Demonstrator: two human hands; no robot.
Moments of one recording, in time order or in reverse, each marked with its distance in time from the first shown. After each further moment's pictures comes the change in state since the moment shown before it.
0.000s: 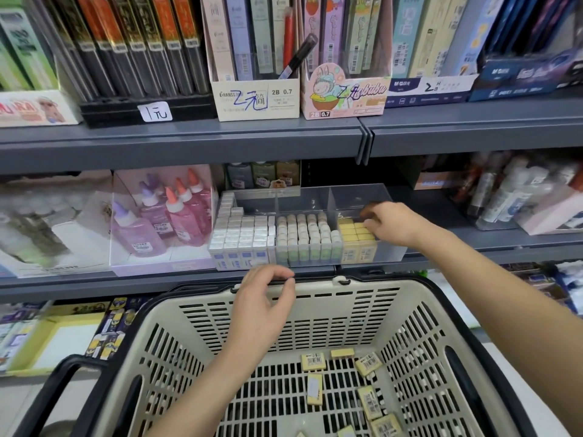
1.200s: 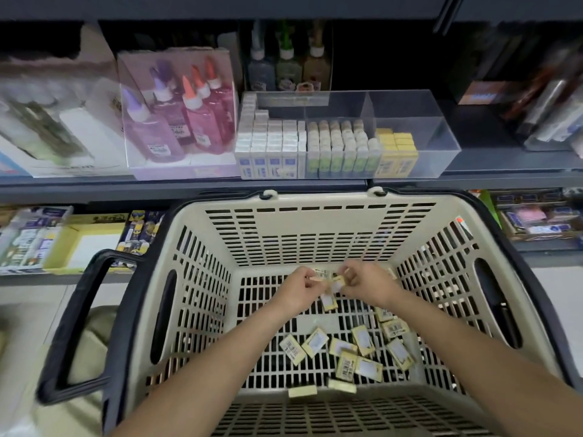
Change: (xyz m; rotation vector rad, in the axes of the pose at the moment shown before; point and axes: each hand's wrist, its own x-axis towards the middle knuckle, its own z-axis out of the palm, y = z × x) left_hand -0.081 -0.115 0.053 0.002 -0.646 -0.620; right_hand -0.121 -0.039 0.211 0.481 -0.411 0.086
